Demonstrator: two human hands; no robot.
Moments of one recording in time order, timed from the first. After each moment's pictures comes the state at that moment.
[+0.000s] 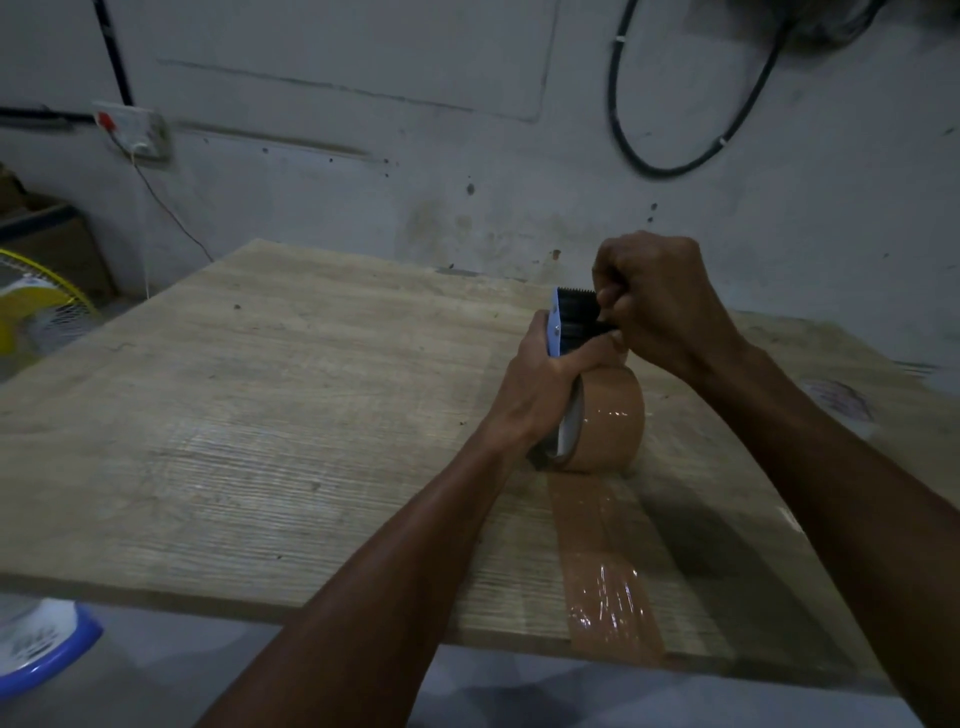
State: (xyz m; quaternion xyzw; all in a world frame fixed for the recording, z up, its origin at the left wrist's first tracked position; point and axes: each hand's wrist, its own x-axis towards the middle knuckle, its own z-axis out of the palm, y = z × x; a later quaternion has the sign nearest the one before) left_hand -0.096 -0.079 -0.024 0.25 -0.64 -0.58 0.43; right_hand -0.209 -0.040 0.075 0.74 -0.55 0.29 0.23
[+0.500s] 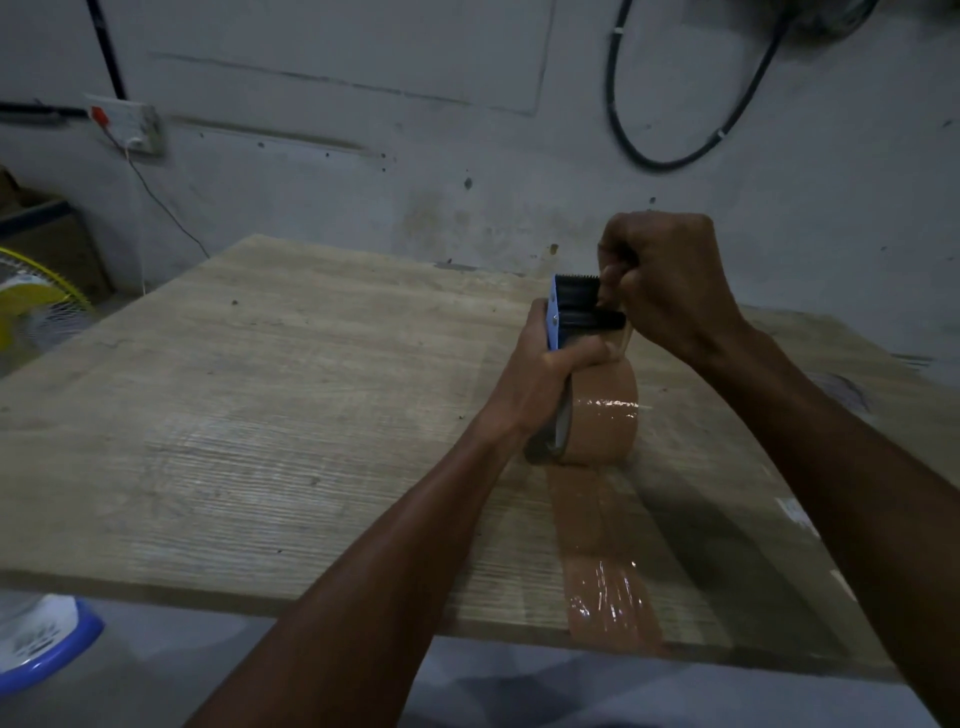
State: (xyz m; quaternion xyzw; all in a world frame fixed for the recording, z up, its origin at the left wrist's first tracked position) left_hand -0.088 -0.075 -0.017 0.19 -0.64 -0.61 0.44; right_hand -0.208 -0.037 0.085 0.72 -0.57 0.34 0.21
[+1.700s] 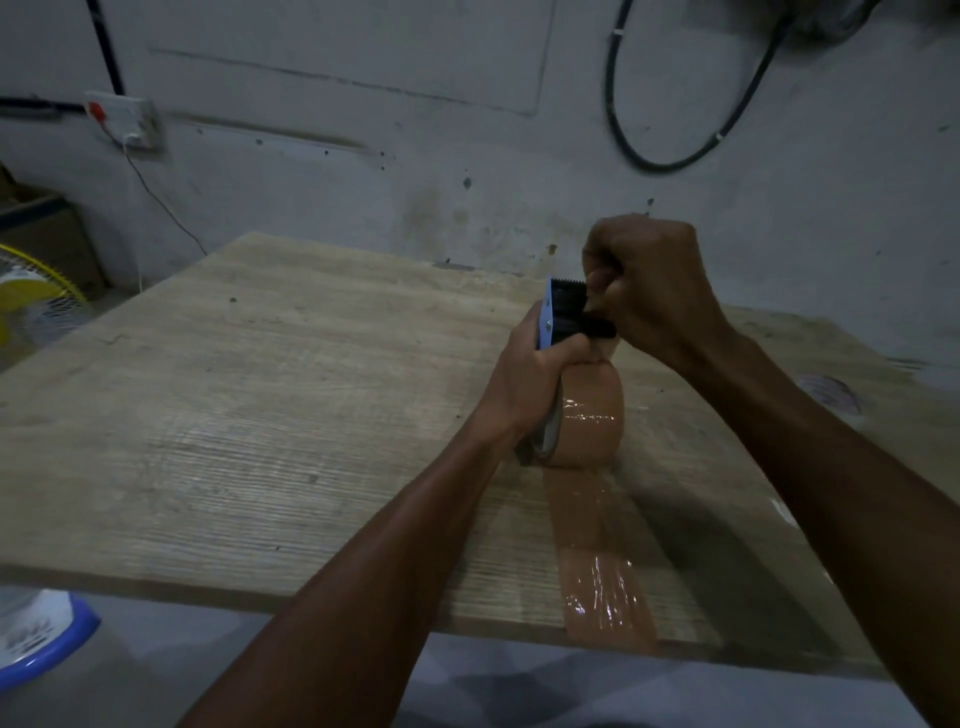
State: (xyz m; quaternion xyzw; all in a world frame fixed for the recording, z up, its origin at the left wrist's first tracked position) left_hand -0.085 -0.079 -0.021 0.20 -0.64 -0.59 0.45; right_hand -0.195 -0.037 0.082 0.75 -0.53 0.31 0.25
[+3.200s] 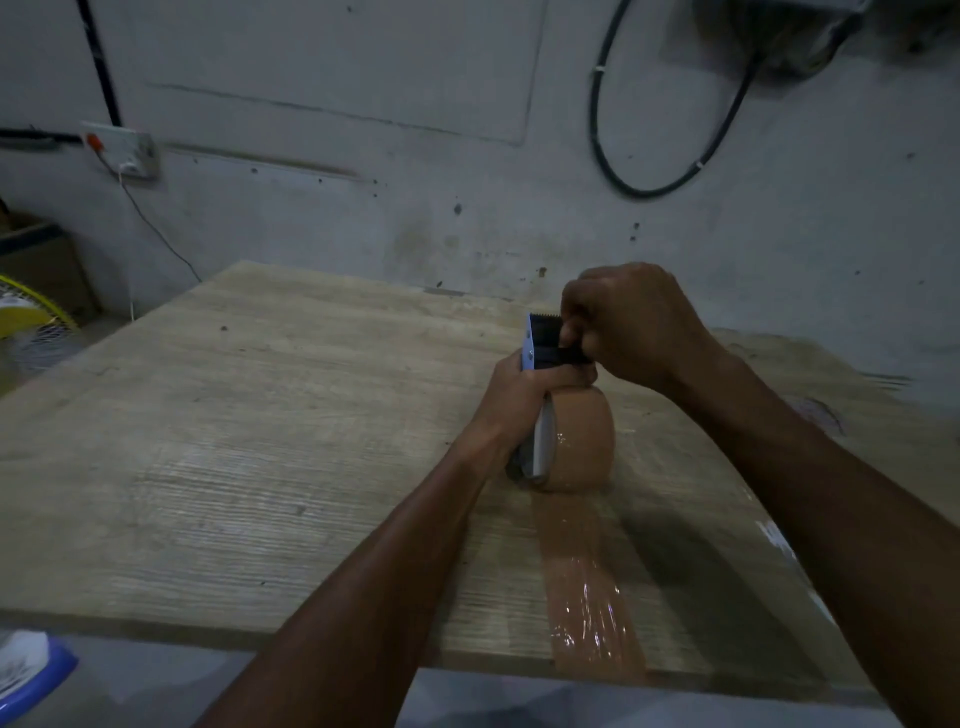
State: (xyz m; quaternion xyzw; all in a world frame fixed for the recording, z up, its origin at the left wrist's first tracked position) left_hand -0.090 -0.088 -0.022 0.23 -0.57 -0.67 0.41; right_hand -0.203 -0.033 0.086 0.76 -0.58 0.16 0.25
